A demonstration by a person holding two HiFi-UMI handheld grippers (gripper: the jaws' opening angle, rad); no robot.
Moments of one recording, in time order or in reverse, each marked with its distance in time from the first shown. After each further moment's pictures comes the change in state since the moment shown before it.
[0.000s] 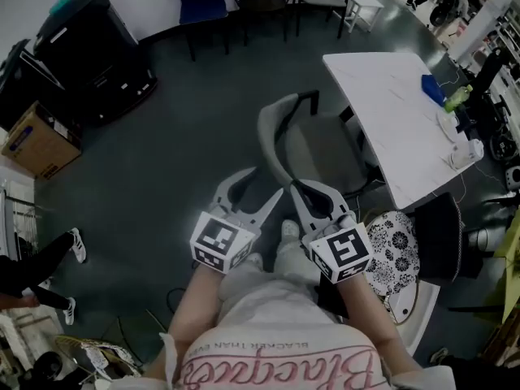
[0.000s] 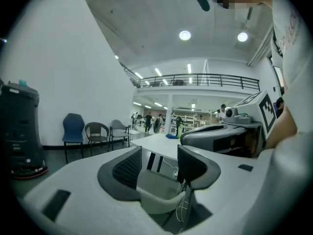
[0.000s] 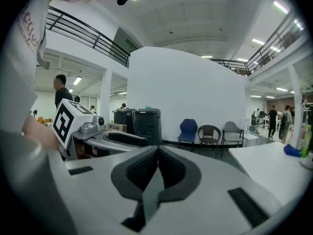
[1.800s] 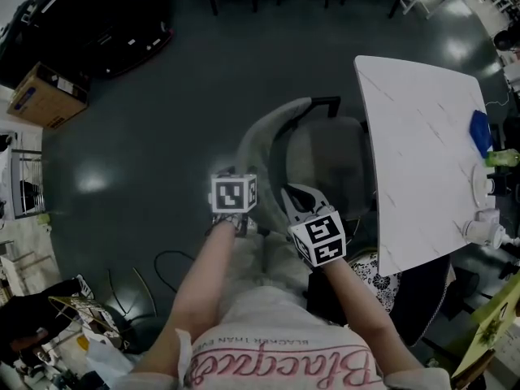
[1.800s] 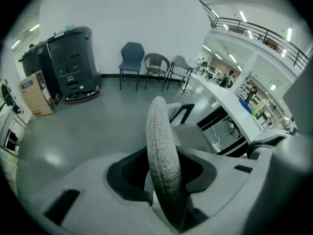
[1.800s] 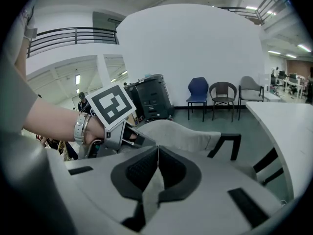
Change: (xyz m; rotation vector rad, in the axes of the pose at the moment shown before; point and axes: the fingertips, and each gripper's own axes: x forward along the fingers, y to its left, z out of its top) left arm 0.196 0.190 -0.200 -0.571 0.721 0.595; right arm 0.161 -0.185 -0.157 0.156 0.391 0.253
